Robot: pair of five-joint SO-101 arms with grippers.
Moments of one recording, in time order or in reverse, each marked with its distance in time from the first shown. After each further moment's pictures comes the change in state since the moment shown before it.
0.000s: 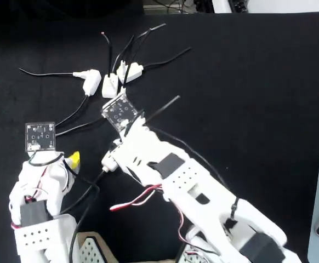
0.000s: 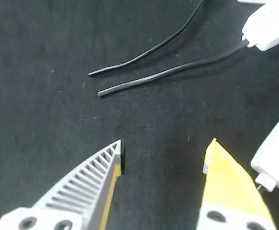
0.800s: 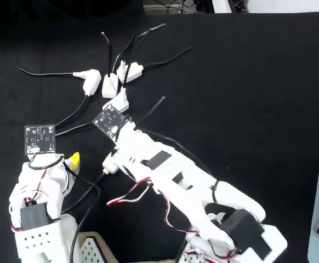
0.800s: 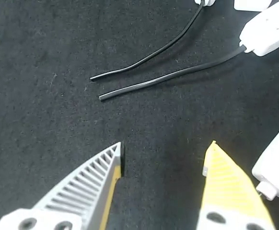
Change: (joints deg) left arm 0.0 -3.4 0.4 2.4 0.0; right arm 0.2 15.4 -0.7 -8.5 7.4
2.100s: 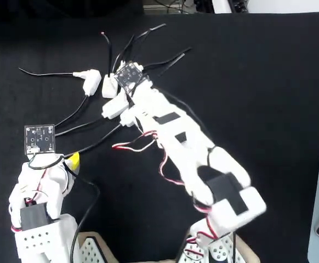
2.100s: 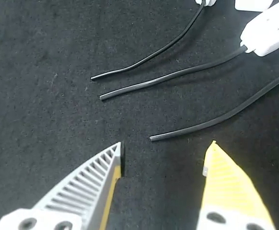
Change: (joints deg) left arm -0.3 0.0 0.0 0.0 0.0; right arm 15.7 17.4 -22.8 -2.8 8.3
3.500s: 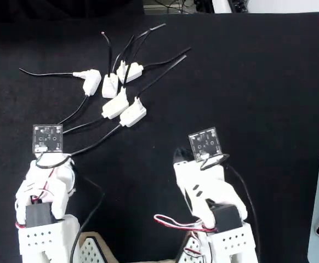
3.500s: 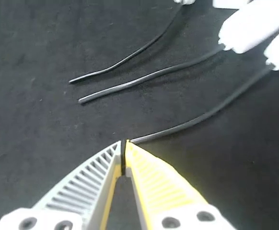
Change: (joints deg) left arm 5.3 0.0 2.5 -2.5 2.5; right arm 11.4 -107.4 63.2 38.8 -17.1
